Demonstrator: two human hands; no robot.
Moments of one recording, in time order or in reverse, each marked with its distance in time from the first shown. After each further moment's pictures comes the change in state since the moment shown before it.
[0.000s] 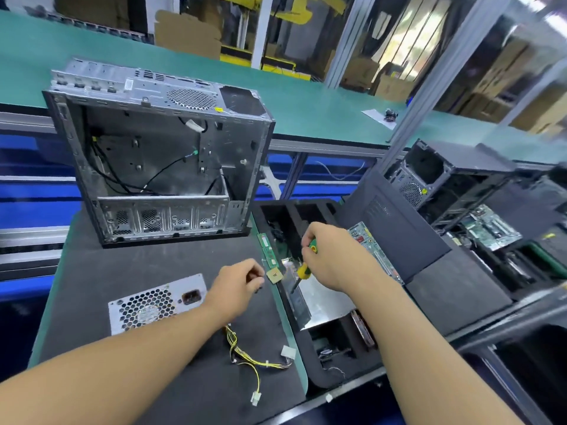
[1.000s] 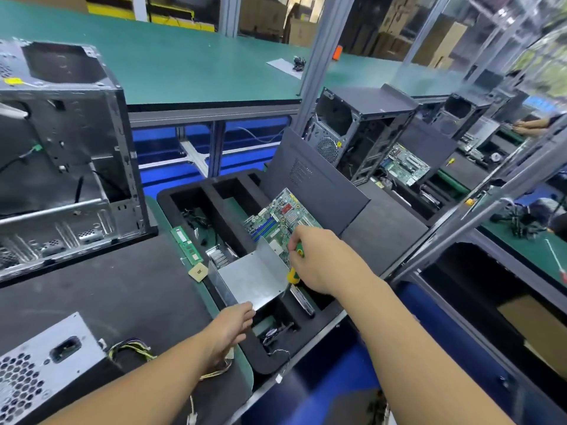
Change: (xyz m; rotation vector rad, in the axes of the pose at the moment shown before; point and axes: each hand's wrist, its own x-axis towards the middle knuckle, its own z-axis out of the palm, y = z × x) left_hand 0.015 0.036 0.147 -0.572 -0.572 -0.649; right_hand -0.019 0.123 -0.005 -0.003 0.006 0.247
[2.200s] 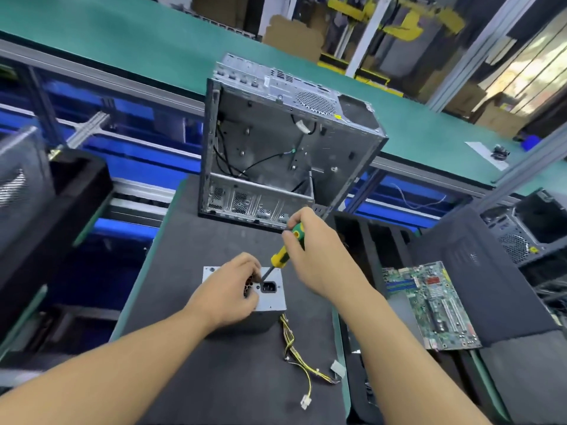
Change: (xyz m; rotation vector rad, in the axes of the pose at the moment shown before) left_hand -0.157 -0.076 -0.211 0.734 0.823 0.688; right_hand -0.033 -0.251 0.059 0.366 -0.123 -0.646
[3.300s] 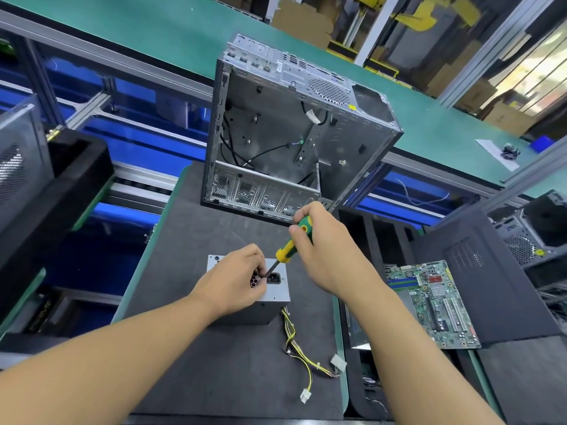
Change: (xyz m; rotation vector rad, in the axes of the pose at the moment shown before) left_hand 0.012 -0.006 0.004 0.046 0.018 0.035; right_hand 0.007 0.003 0.001 -0.025 -0.029 0.026
